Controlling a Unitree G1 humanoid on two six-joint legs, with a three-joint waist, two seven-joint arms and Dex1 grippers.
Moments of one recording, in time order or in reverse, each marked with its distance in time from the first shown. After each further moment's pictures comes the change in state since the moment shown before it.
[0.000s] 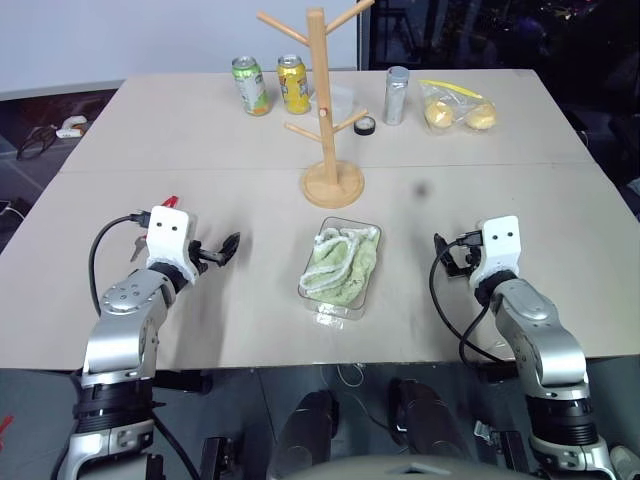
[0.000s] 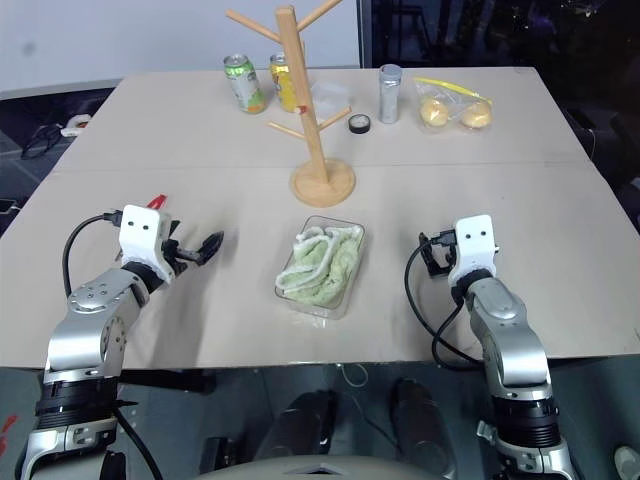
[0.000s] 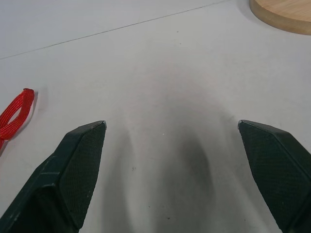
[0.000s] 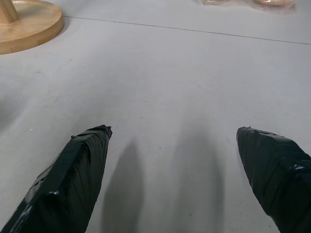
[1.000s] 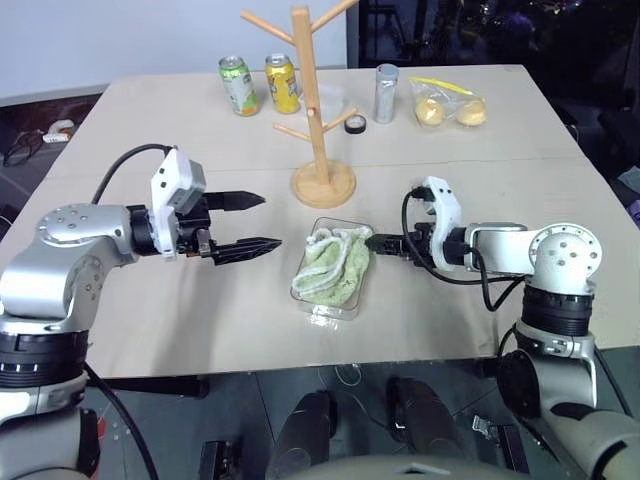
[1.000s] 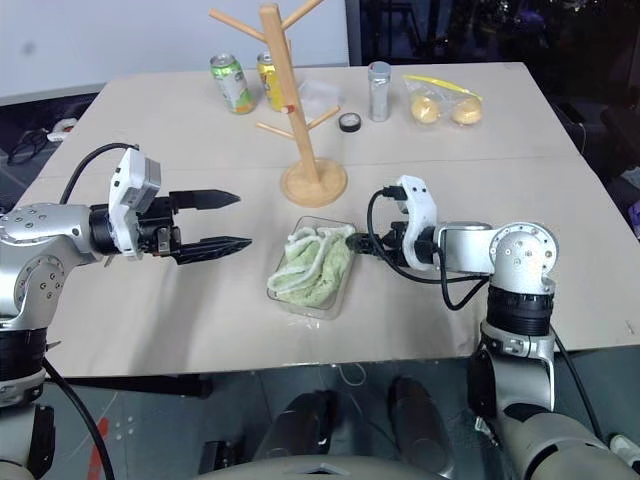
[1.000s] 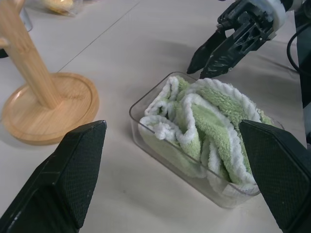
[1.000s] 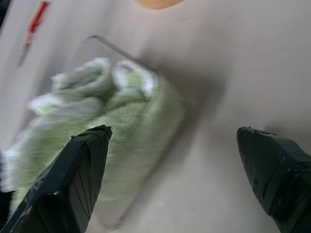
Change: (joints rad) left arm -0.212 0.365 -0.095 -0.113 -0.343 0.142 -0.771; right arm -0.585 0.011 -0.195 0.243 1.081 1.017 -0.430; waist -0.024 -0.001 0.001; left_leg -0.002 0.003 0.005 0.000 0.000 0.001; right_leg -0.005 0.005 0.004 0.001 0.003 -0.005
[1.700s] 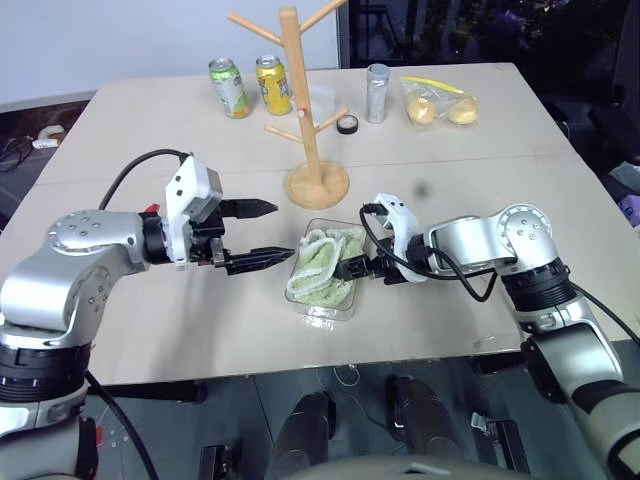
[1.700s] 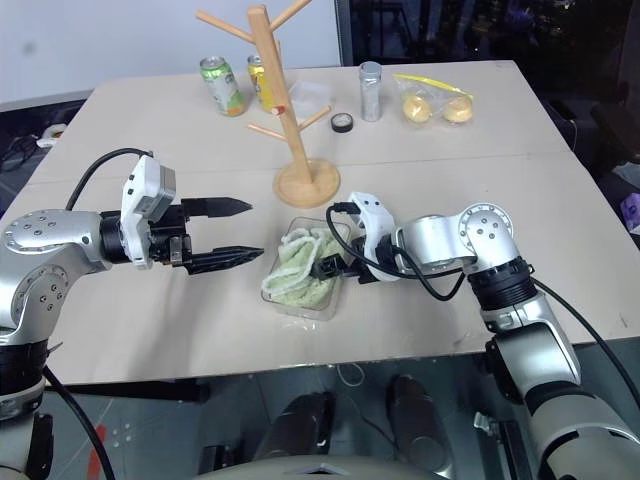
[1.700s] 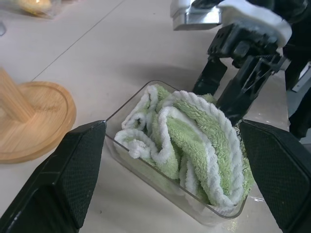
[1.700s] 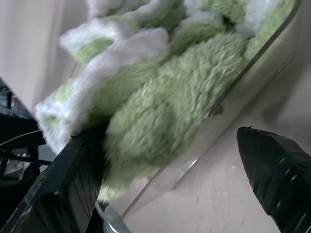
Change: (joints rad) left arm 0.038 -0.002 0.002 -0.139 -0.050 0.092 0.085; right arm -0.123 -0.147 0.488 0.258 0.730 -0.289 -0.521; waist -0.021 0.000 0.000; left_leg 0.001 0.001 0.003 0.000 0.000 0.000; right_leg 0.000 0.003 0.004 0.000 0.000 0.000
